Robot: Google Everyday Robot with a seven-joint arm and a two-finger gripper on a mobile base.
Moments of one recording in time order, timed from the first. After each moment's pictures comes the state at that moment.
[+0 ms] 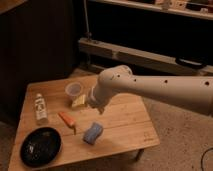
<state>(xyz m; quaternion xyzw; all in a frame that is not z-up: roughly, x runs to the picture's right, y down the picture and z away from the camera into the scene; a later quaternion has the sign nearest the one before) -0.091 0.118 0.690 -0.36 0.05 0.72 0.60</state>
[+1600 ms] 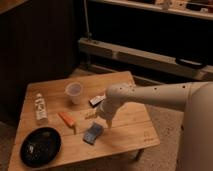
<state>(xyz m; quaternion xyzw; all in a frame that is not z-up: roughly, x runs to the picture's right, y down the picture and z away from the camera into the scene) -0.041 0.181 0.782 -0.38 0.17 0.76 0.51</state>
